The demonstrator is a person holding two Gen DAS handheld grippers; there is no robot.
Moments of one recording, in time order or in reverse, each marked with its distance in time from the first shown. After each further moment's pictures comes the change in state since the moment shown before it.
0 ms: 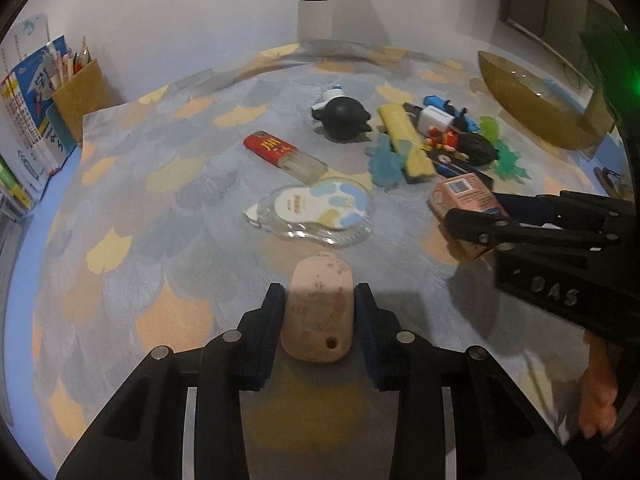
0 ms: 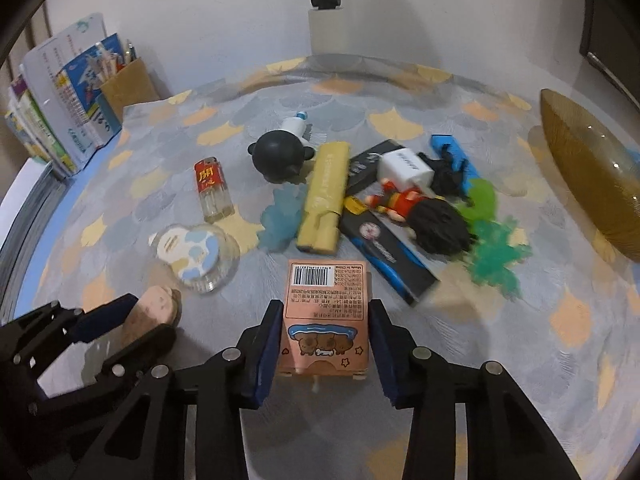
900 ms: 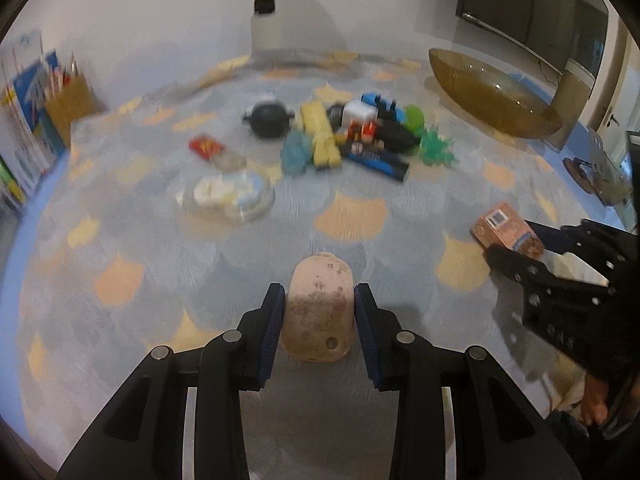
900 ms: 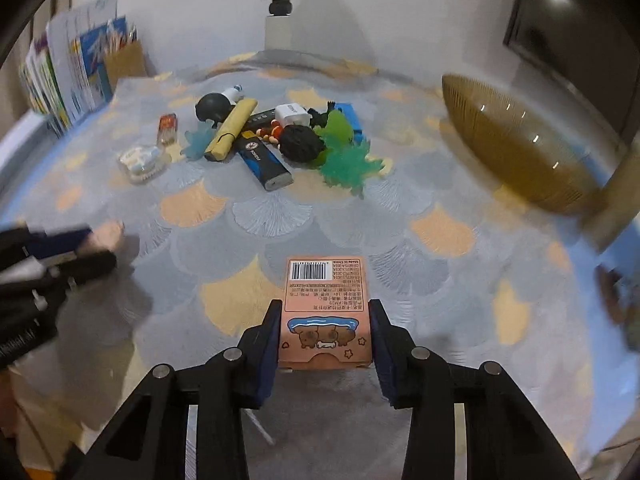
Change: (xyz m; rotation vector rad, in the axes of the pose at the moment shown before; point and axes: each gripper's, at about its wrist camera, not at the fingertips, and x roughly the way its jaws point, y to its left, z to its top) left arm -0.030 -0.068 -0.009 0.026 -0.036 -0.004; right arm -0.057 -0.066 -0.080 -0.100 -0.054 -0.155
